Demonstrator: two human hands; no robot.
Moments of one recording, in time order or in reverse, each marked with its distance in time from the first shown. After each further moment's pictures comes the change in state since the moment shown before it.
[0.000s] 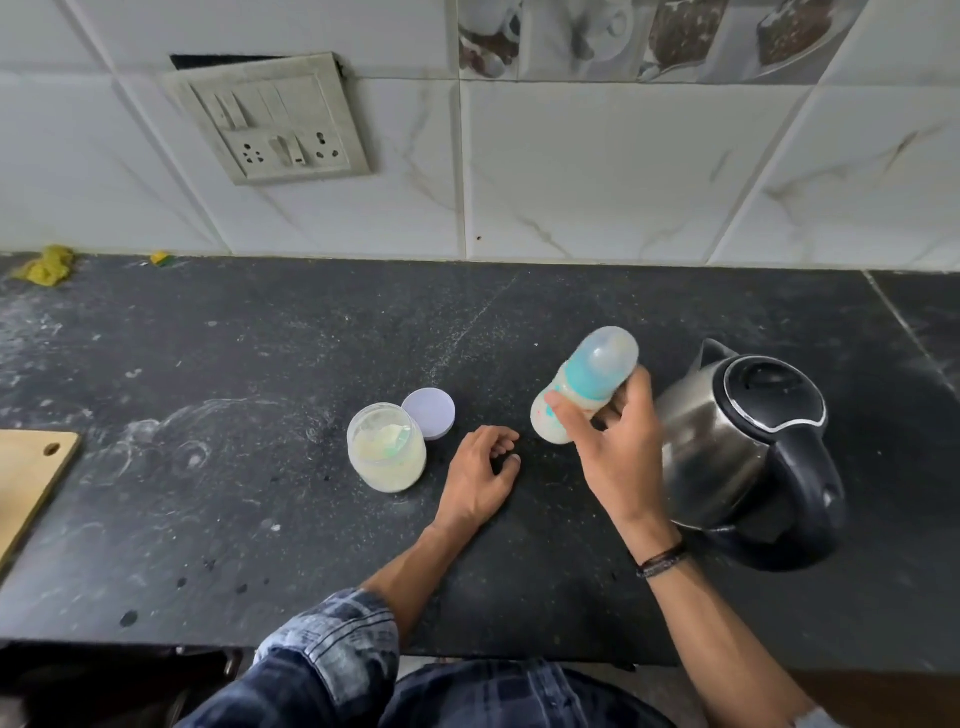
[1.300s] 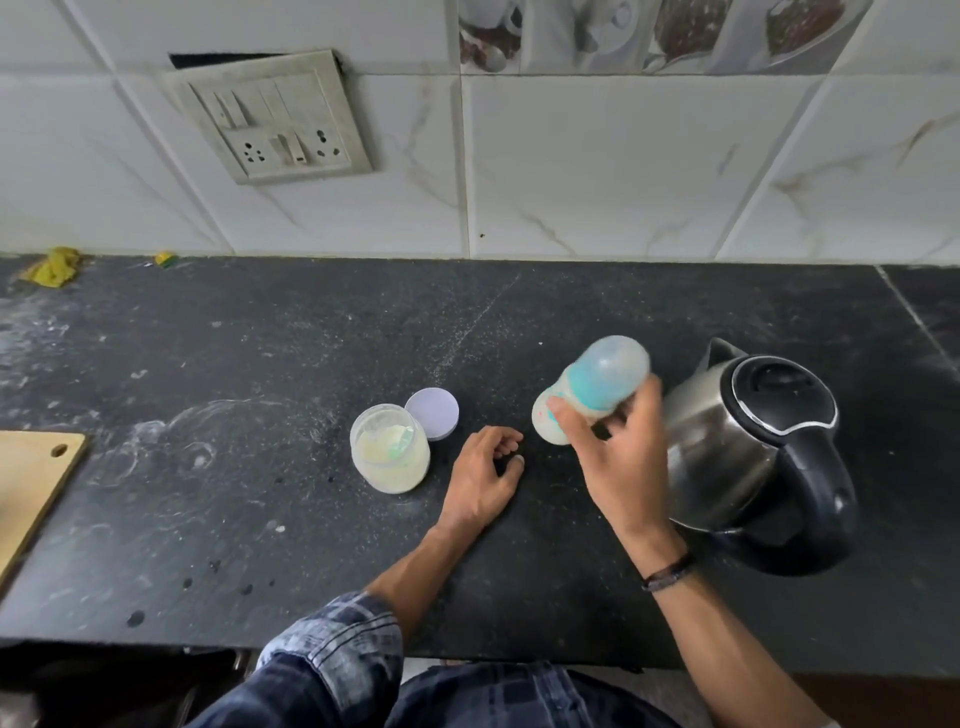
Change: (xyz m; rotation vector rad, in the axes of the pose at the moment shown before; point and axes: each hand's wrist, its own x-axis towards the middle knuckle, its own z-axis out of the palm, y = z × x) left_hand -0.005 0.008 -0.003 0.007 -0.018 -0.012; right_hand -0.004 0.003 0.001 -0.017 -0.017 -0.032
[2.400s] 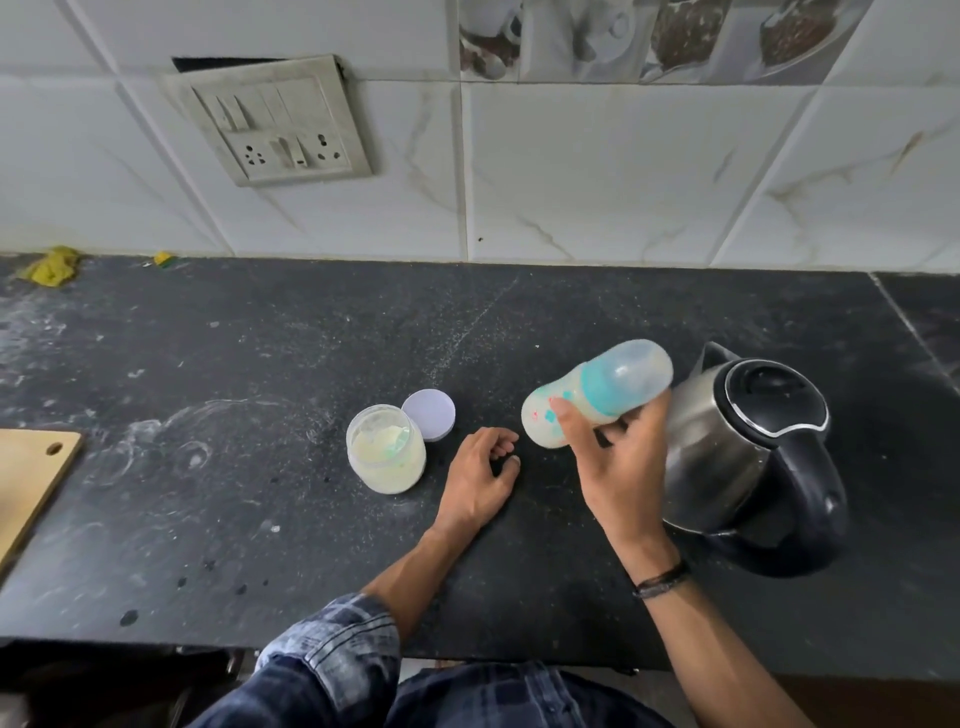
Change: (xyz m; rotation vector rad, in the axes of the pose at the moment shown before) left_hand 0.006 -0.002 -0.001 -0.002 0.028 0.020; right_hand 0.000 0.003 0.002 0.080 0.032 0.011
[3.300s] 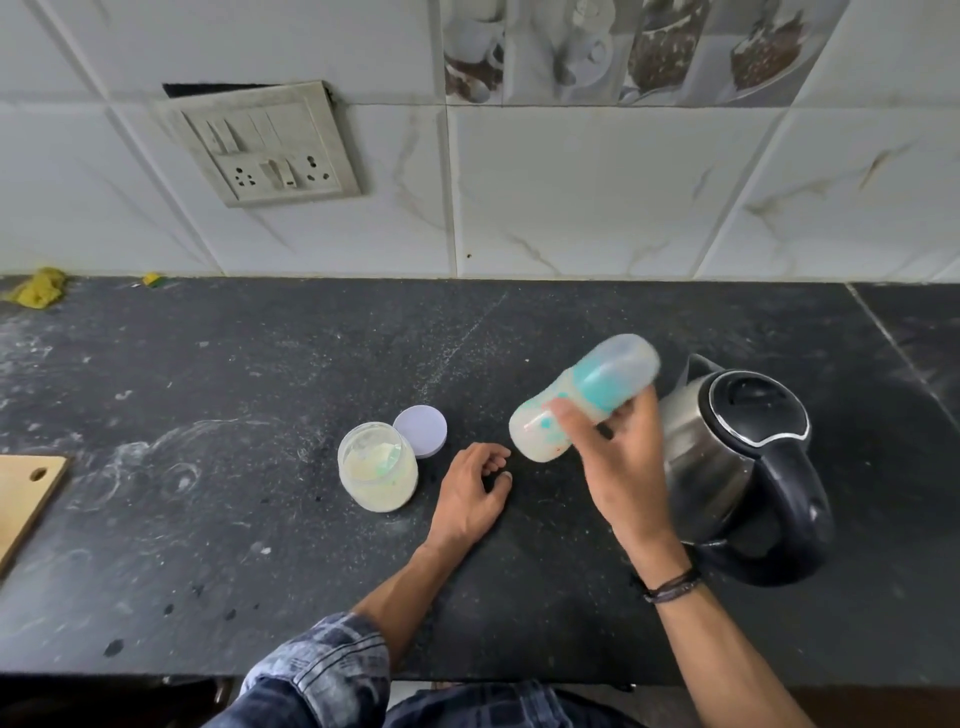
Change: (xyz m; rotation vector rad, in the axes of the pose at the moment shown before) left_hand -0.005 -0.003 0.004 0.007 -0.013 -0.002; right_hand 0.011 -0.013 -0.007 0.193 -0.055 0.108
